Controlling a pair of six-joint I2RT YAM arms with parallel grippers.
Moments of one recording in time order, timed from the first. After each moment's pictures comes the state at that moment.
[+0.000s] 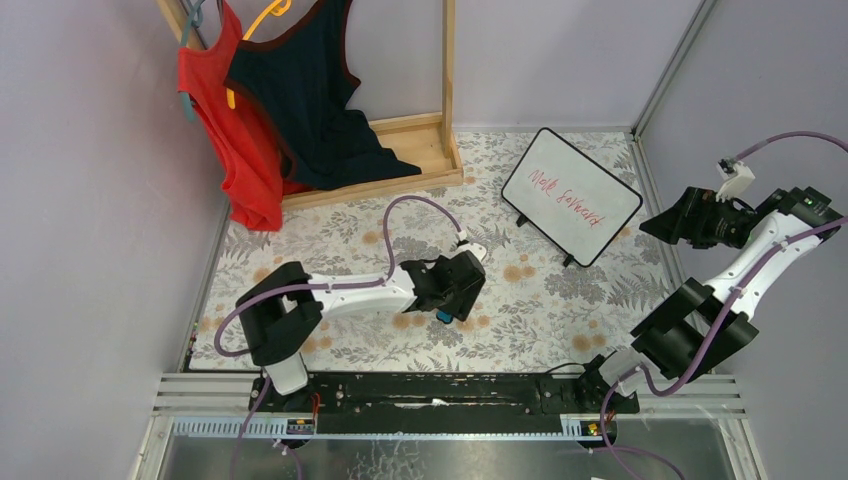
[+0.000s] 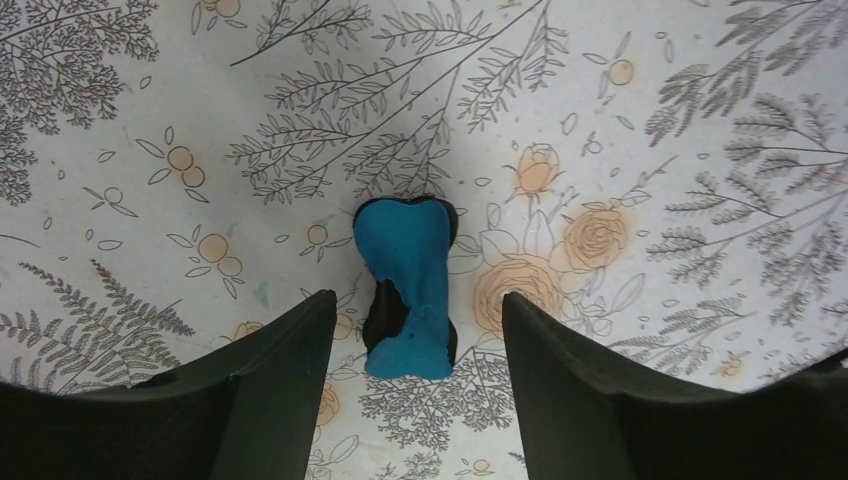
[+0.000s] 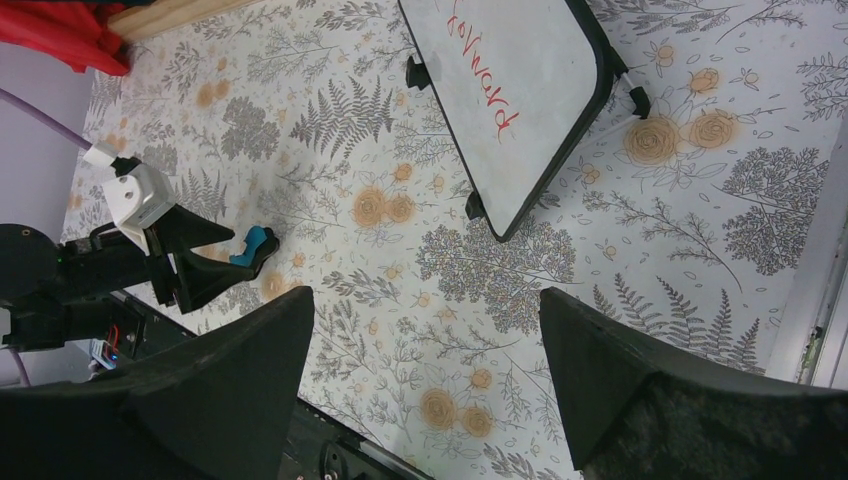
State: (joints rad) left arm -1.07 1.72 1.08 -0.39 -0.21 -0.49; right arm -0.88 1.50 1.53 -1.46 -1.04 -0.82
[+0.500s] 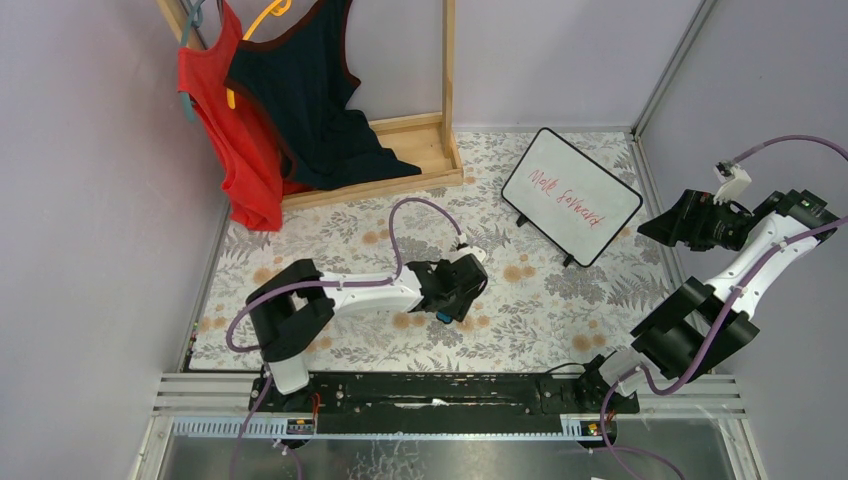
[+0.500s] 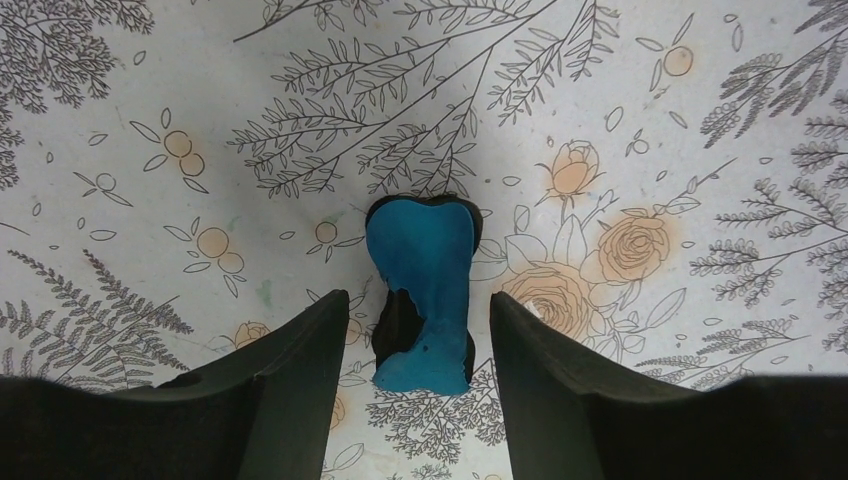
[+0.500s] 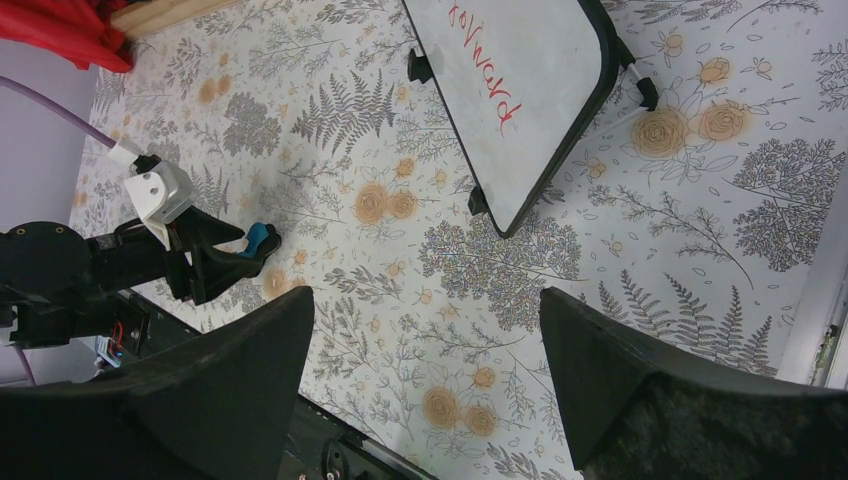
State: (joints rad) left arm -1.07 1.77 1.10 -0.43 -0.24 -0.51; right arm -0.88 1.50 1.50 -1.45 -1.04 -0.83
